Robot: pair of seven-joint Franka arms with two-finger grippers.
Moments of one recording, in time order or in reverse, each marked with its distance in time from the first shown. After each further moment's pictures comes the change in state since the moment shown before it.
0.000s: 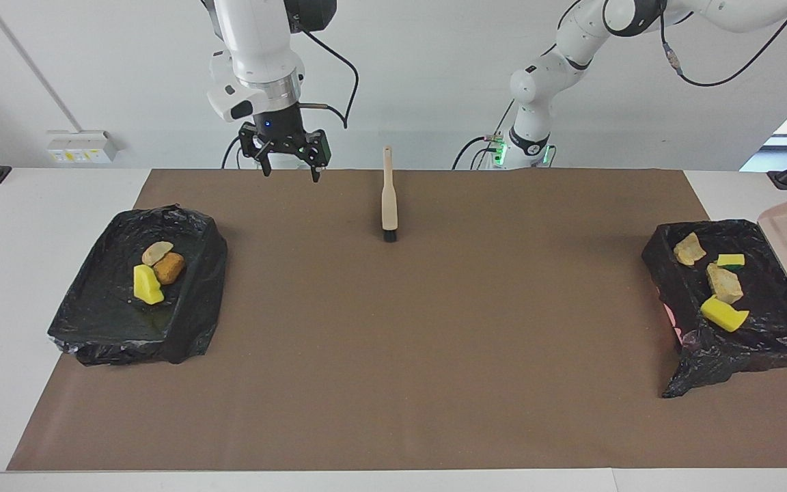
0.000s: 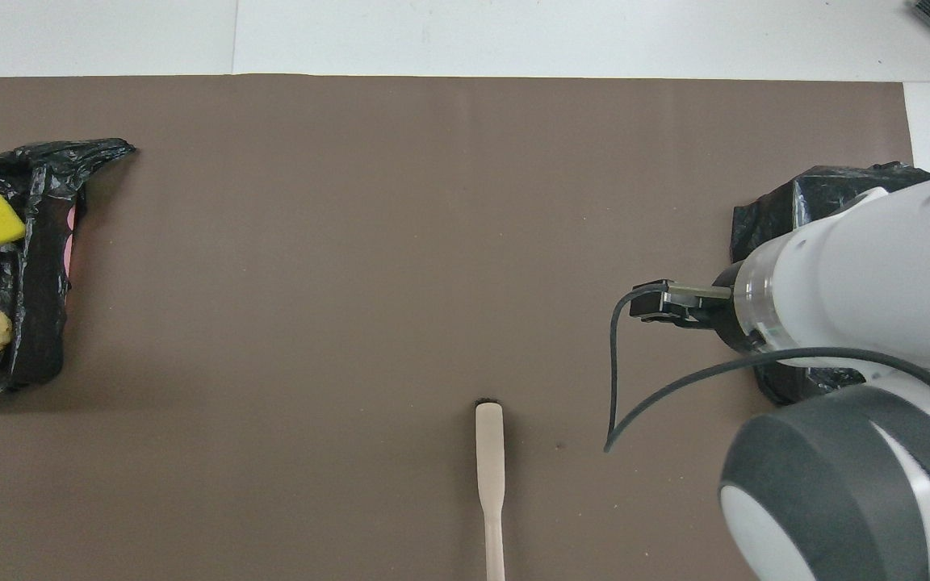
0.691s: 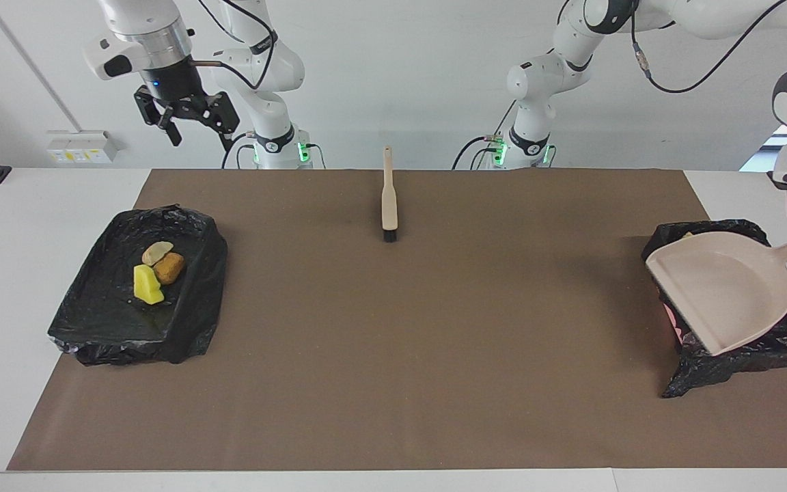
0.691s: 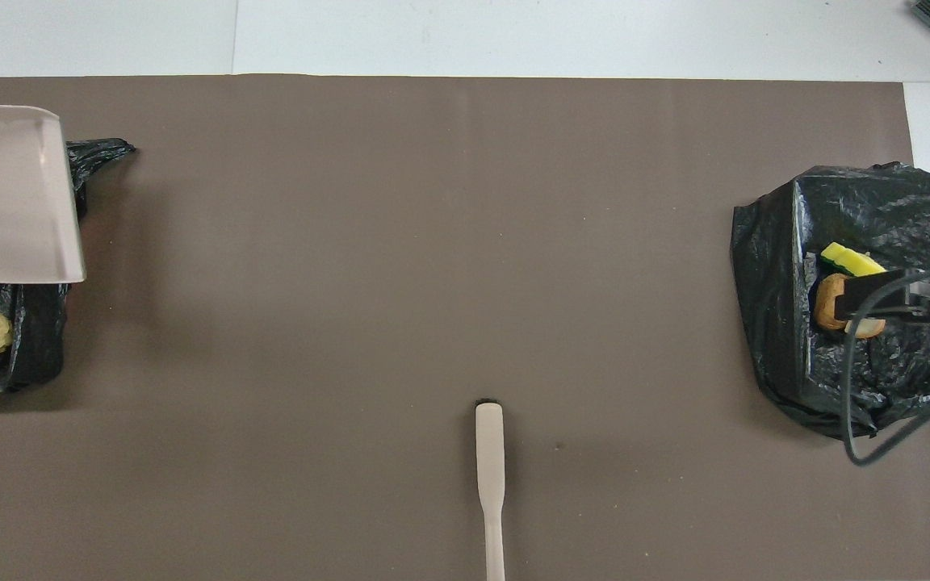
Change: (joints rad) left arm -0.229 -0.005 -0.010 -0.060 -0.353 -0.189 -0.400; right arm -0.008 -0.038 -0.290 0.119 0.001 -0.175 -0.315
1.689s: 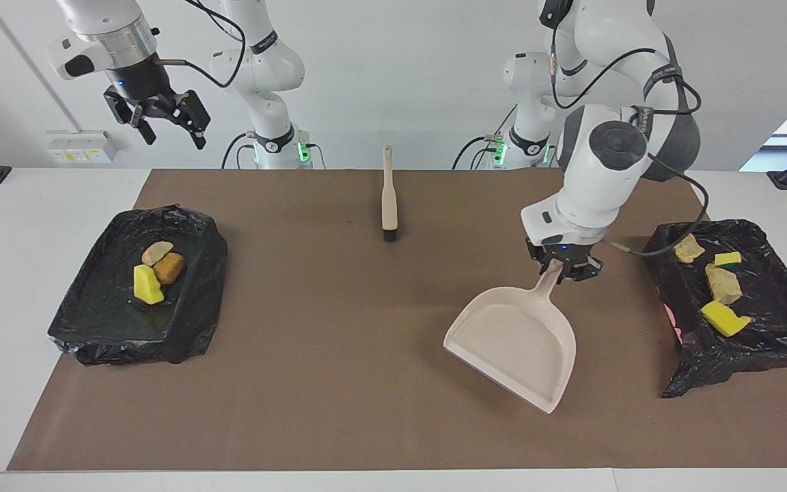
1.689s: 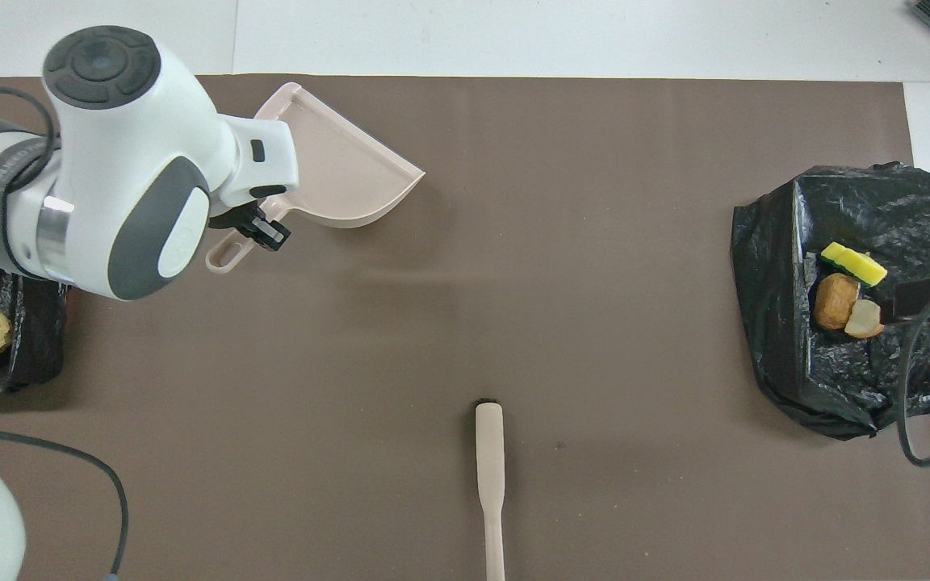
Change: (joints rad) left arm -0.525 0.021 -0.009 -0.127 -0.266 -0.007 -1.288; right arm 0.049 -0.007 -0.088 -0.012 0.000 -0.008 -0.034
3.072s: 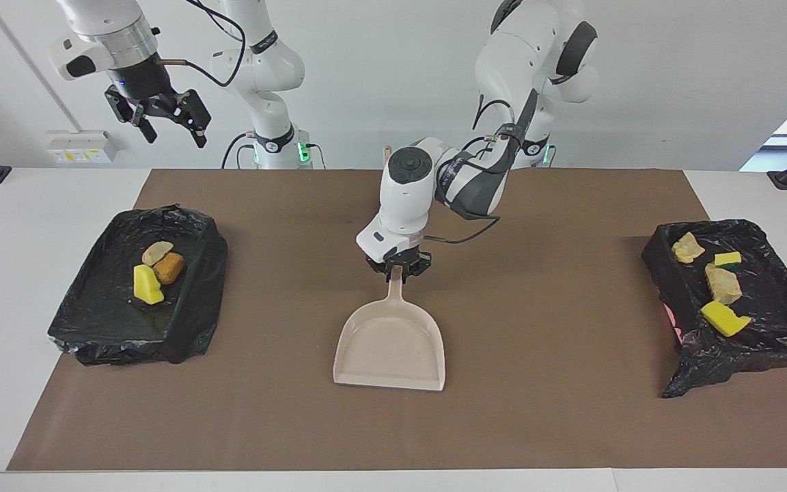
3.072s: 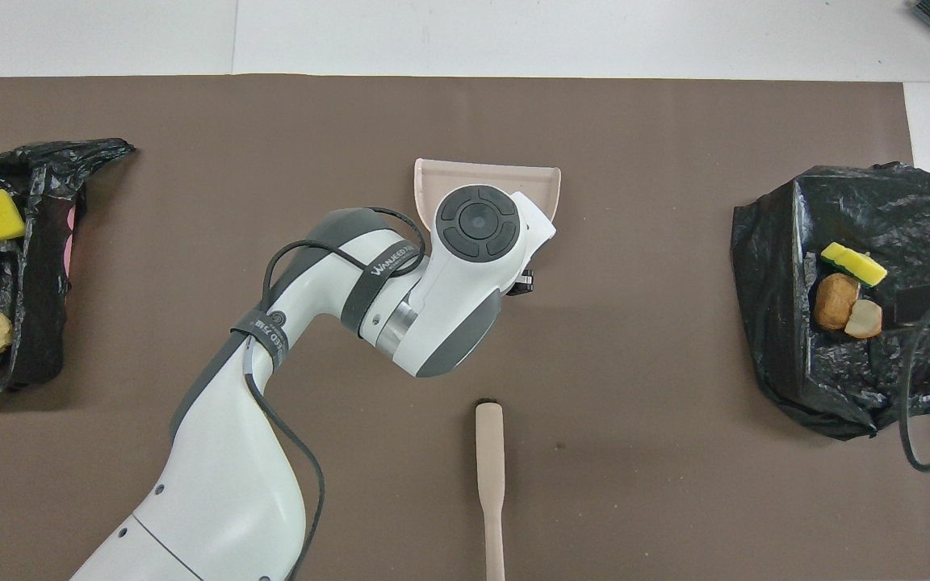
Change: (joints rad) left arm -0.353 0.241 -0.013 0.055 -0.050 0.287 -0.863; right arm -0.004 -0.003 -0.002 -0.004 -0.001 -0.016 0.000
